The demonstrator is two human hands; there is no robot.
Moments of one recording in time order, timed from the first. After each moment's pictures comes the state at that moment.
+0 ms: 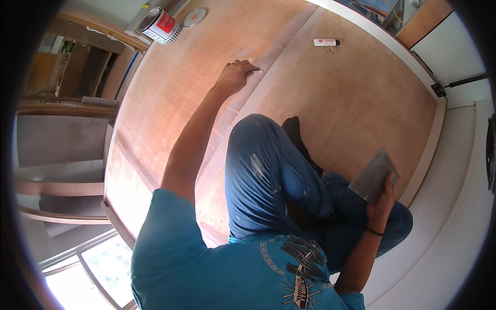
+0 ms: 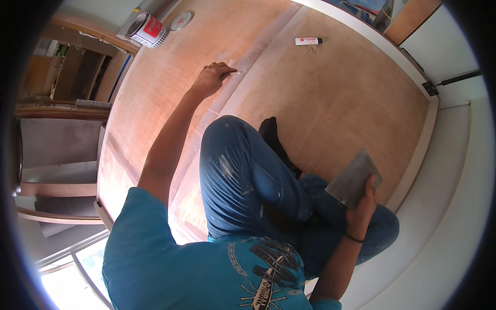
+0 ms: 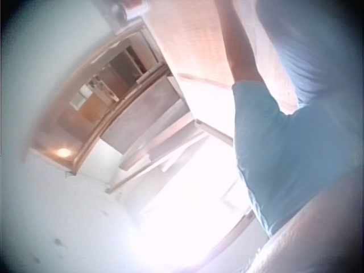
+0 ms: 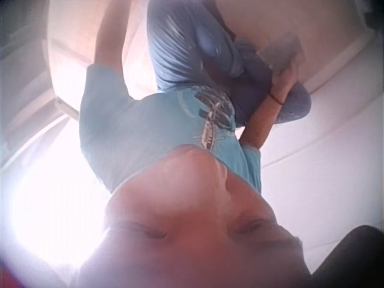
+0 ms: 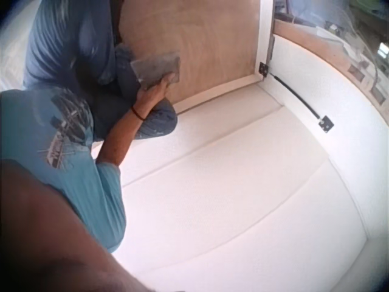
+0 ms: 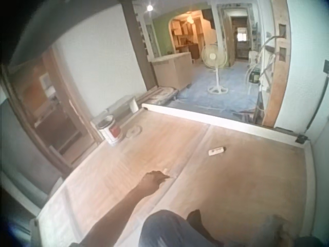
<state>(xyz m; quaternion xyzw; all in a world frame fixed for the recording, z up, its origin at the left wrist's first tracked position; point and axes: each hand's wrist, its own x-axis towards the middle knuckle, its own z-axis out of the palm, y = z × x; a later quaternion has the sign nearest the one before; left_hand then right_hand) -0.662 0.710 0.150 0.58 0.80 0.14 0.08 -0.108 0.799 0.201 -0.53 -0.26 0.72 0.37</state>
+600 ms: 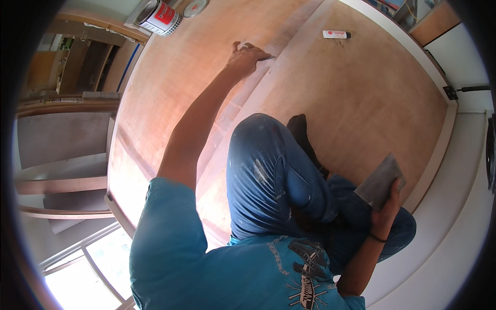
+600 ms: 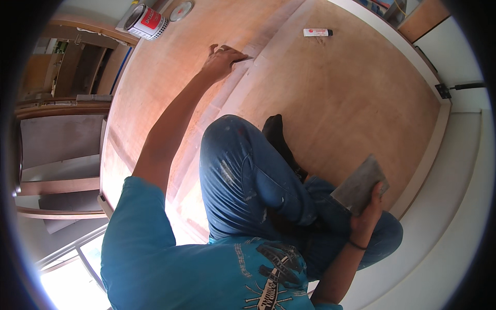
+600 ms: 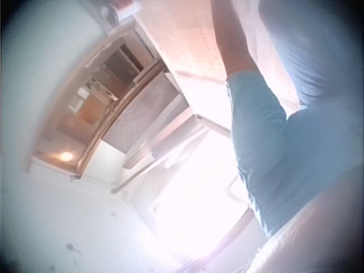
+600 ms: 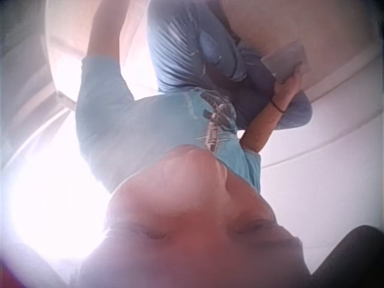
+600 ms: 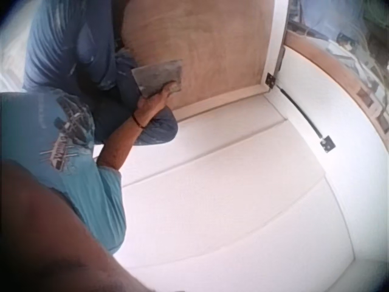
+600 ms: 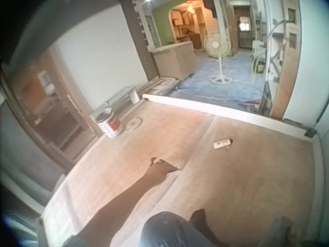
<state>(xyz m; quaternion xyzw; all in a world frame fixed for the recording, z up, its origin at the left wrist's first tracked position) -0.687 0.750 0.120 0.61 0.79 0.03 0.05 -0.110 0.804 0.196 -0.57 -0.24 0.70 0.35</state>
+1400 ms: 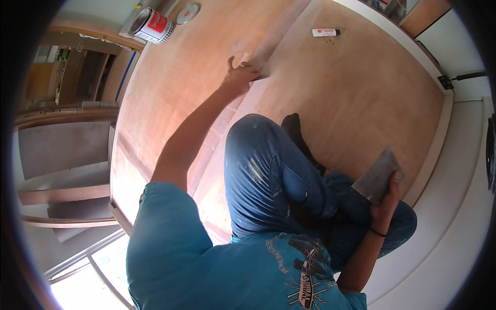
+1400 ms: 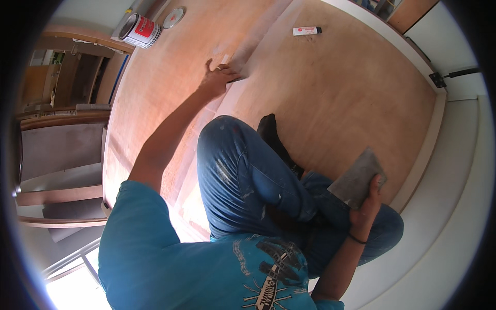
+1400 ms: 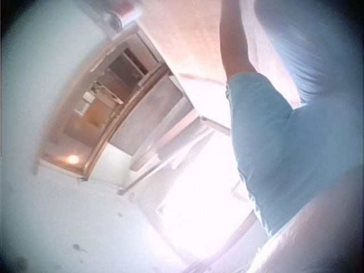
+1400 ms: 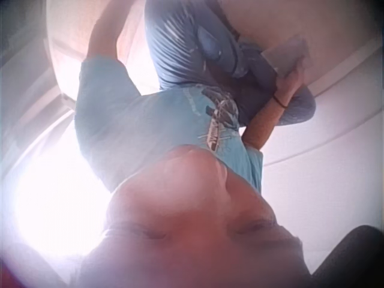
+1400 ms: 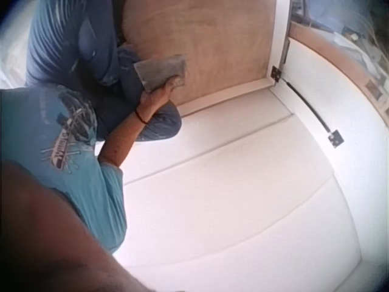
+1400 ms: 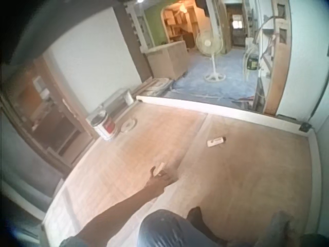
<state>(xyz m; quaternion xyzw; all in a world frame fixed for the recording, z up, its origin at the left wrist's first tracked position) -0.661 0.721 0.088 0.64 0.77 -0.06 0.05 -0.103 0.805 0.193 -0.53 -0.25 0.73 0.36</state>
